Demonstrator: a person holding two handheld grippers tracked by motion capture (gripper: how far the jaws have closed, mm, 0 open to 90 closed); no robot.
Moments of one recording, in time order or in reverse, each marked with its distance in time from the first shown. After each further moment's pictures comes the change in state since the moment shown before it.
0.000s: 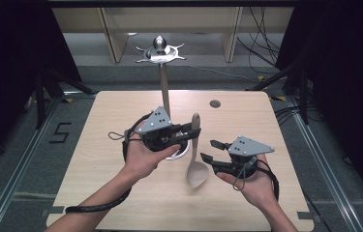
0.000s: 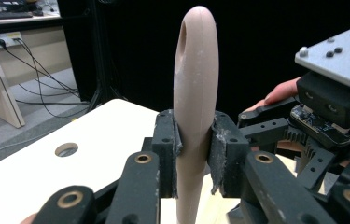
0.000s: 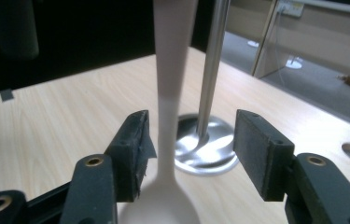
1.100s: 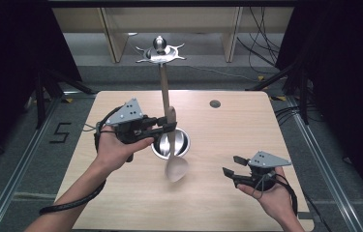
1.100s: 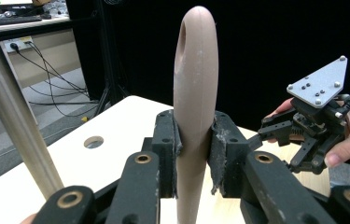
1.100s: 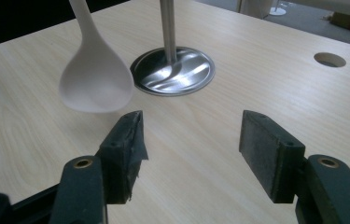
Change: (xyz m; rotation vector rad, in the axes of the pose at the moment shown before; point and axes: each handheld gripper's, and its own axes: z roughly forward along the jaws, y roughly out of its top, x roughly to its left) left arm 0.032 0.007 -0.048 0.012 0.004 0.037; right arm -0.024 -0.068 -0.028 0.128 -0.082 0.150
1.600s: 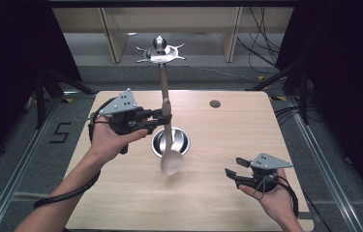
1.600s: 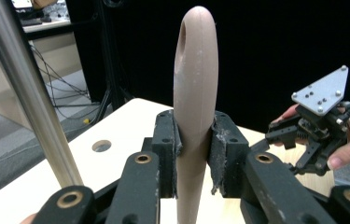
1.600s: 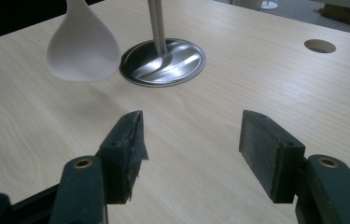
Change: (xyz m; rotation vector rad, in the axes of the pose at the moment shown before) left arm 0.022 0.012 -0.006 -0.009 -0.018 0.010; right arm -0.007 -0.008 0.000 0.003 -0.030 -0.011
